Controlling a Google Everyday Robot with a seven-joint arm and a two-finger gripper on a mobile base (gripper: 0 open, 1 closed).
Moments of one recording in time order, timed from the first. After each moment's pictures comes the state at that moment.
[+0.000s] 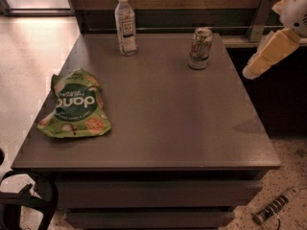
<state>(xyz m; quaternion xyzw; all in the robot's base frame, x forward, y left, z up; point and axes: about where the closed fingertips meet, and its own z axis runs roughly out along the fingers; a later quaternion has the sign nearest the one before) 0.550 -0.241 0.992 -0.49 0.81 -0.03 0.31</state>
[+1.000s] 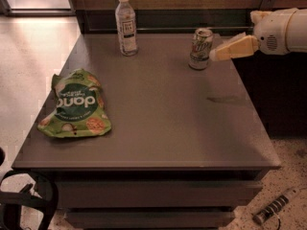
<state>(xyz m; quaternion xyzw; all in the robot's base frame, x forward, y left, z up) 0.646 -0.215 0.963 -0.37 0.75 0.12 0.54</state>
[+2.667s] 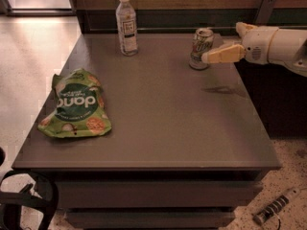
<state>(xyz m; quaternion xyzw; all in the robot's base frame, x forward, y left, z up) 0.691 -0.204 0.925 -0.35 0.71 0.20 0.58</state>
